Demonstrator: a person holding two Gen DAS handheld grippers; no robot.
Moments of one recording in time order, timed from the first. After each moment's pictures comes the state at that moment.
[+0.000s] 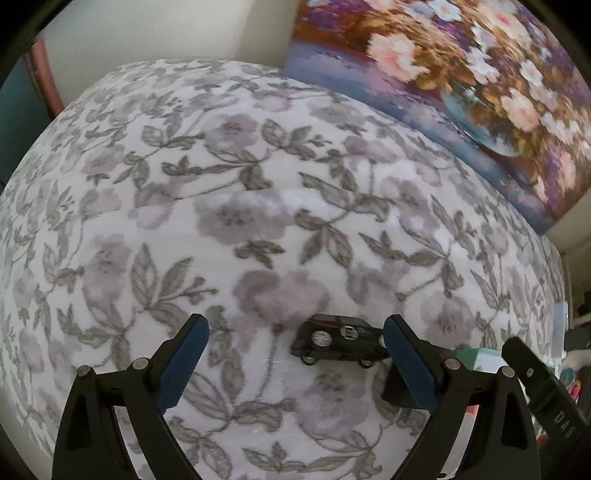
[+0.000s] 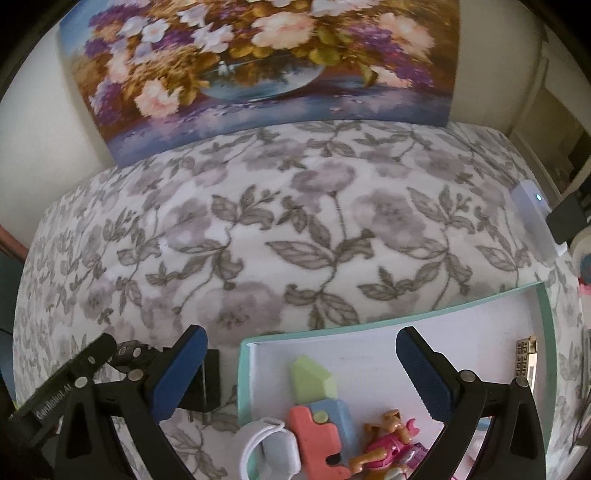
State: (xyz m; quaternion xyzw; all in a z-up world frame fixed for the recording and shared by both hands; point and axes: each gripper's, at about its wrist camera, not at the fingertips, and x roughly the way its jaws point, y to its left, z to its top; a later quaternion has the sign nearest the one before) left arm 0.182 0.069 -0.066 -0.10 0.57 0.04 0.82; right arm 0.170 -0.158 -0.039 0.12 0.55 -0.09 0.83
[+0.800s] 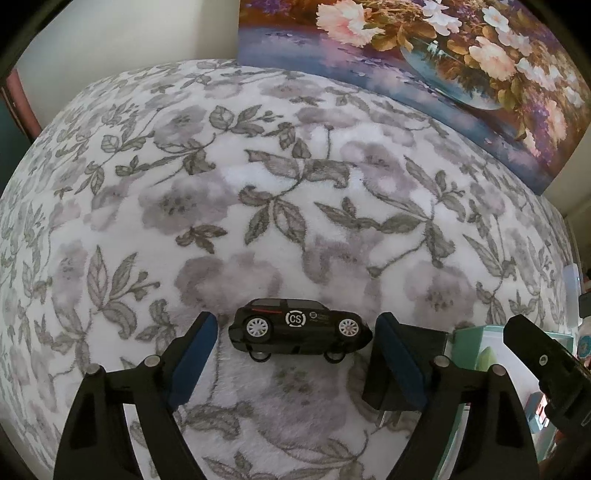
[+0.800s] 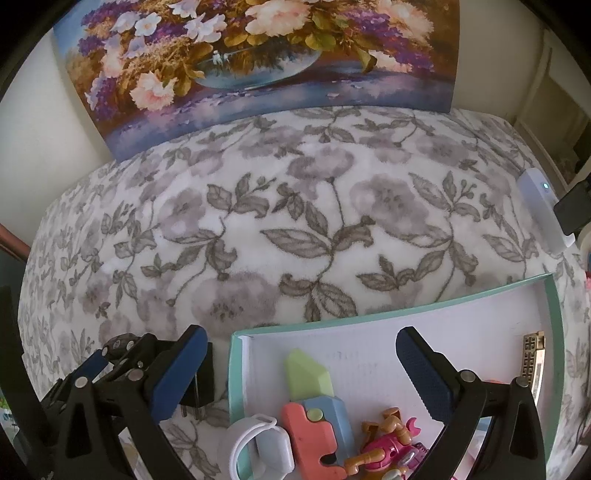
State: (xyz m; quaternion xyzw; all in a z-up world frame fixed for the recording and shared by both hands) left arm 0.184 0.030 -0.089 -0.05 0.57 0.02 0.82; right arm 0.170 -0.160 -0.049 0.12 0.56 -0.08 0.82
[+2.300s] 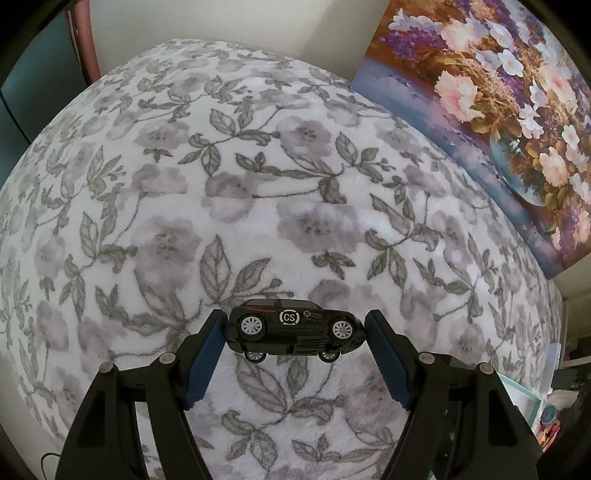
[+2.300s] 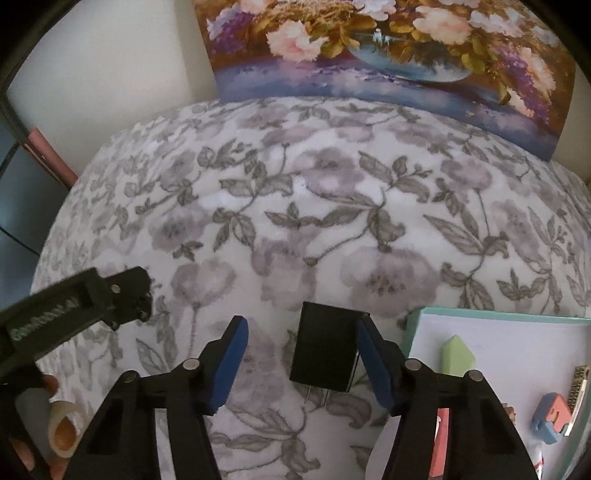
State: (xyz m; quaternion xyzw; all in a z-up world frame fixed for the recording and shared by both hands) left arm 0.173 0.130 -0.055 -0.16 0.57 0.10 0.80; right arm 0.172 -0.049 -0.057 0.05 0.56 0.05 0.82
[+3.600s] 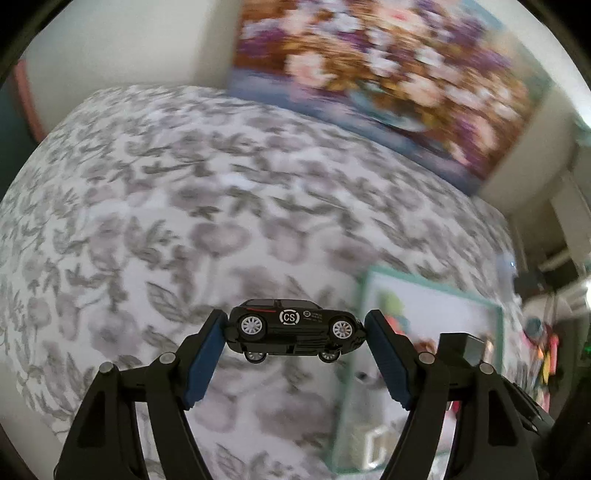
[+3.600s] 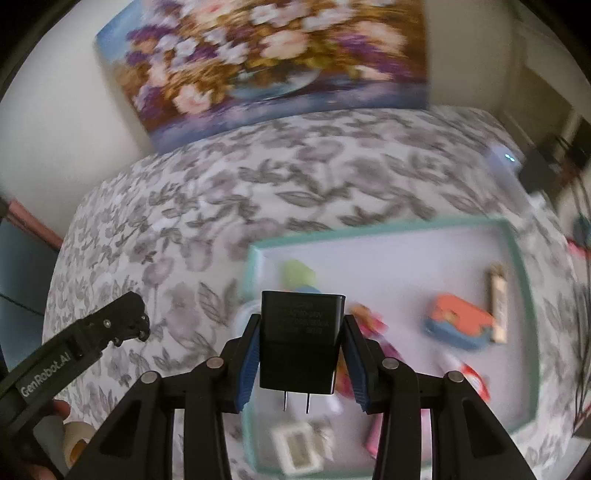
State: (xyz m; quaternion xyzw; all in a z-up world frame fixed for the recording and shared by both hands) left arm 0.095 0.007 0.006 -0.09 0.55 -0.03 0.83; right arm 0.067 -0.177 0.002 0.15 0.54 -0.04 0.82
